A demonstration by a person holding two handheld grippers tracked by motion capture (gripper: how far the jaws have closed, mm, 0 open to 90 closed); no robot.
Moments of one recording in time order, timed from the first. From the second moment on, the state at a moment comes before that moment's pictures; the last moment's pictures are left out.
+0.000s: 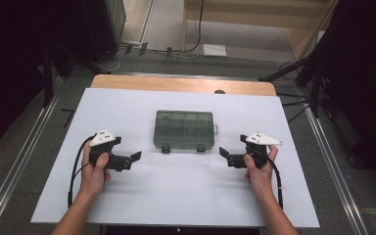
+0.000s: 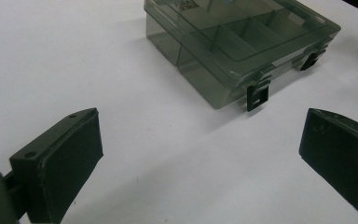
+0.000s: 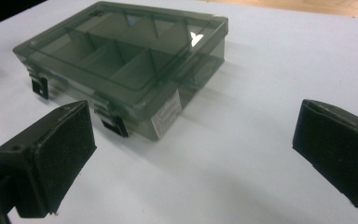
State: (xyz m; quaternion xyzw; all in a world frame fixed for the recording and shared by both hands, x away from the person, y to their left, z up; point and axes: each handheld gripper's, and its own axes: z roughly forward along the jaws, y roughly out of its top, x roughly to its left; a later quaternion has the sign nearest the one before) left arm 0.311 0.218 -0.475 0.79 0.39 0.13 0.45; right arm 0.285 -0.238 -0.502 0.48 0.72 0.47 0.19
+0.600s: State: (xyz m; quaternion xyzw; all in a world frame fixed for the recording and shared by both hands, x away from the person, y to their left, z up) left arm 0.292 0.233 -0.475 0.78 0.39 0.14 0.46; right arm 0.235 -0.269 -0.504 0.49 0.71 0.47 0.21
